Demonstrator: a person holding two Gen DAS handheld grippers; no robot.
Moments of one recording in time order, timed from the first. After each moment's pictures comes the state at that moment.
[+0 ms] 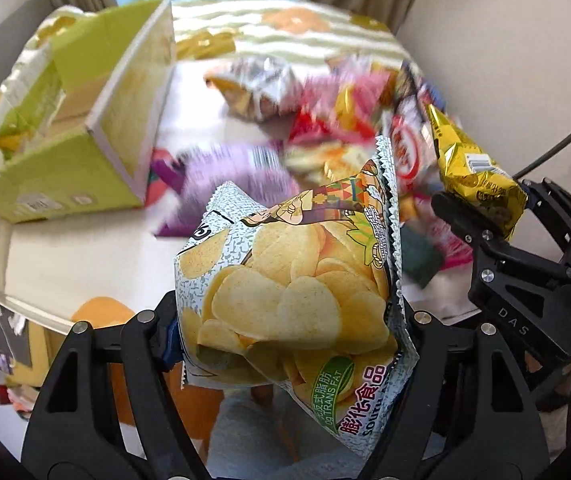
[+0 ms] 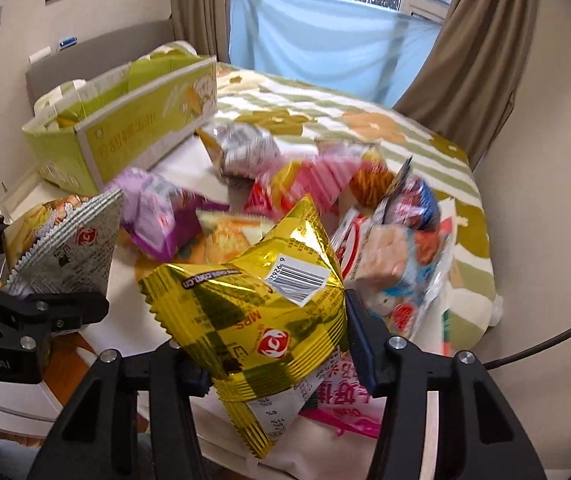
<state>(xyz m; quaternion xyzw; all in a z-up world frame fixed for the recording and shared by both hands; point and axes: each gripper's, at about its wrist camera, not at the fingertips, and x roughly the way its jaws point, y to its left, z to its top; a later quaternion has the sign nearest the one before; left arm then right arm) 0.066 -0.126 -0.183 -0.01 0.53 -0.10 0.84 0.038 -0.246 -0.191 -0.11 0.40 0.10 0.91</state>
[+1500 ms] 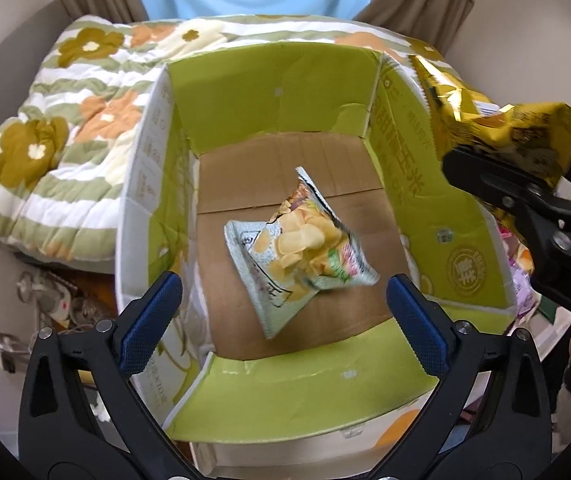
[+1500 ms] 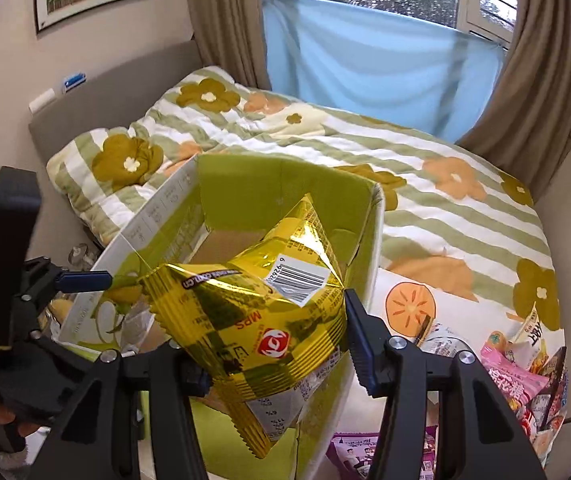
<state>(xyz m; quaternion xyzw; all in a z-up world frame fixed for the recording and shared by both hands) 0.255 0.146 -0.169 0.03 0.52 -0.10 0.85 0.227 0.032 -0.121 -0.06 0.41 0.15 0.90</state>
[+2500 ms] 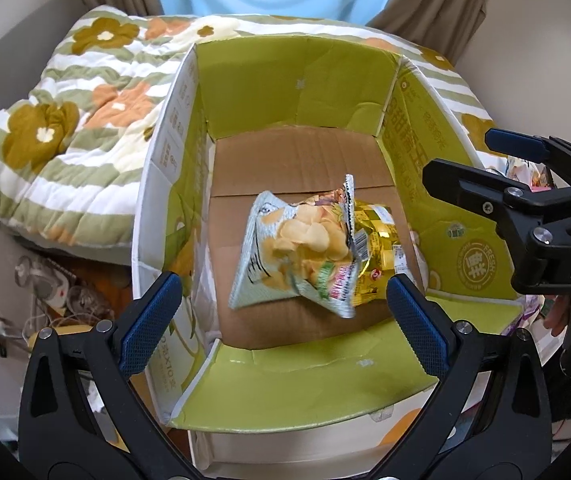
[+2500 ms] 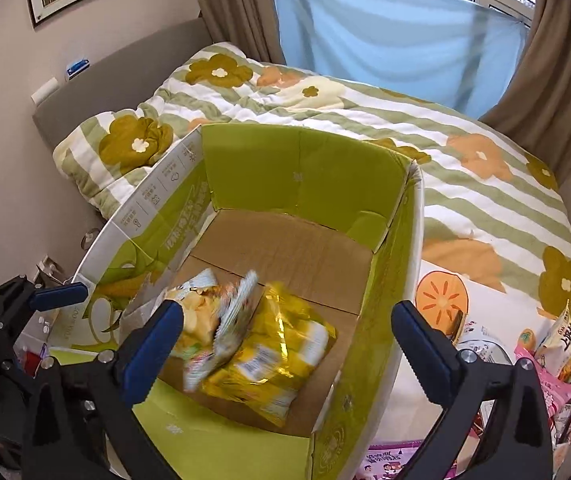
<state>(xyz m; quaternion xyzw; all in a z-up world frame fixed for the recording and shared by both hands) 0.241 0.161 -0.178 0.00 0.52 -0.08 0.85 0.249 0.036 -0.144 -0.04 0.45 0.17 0.87</state>
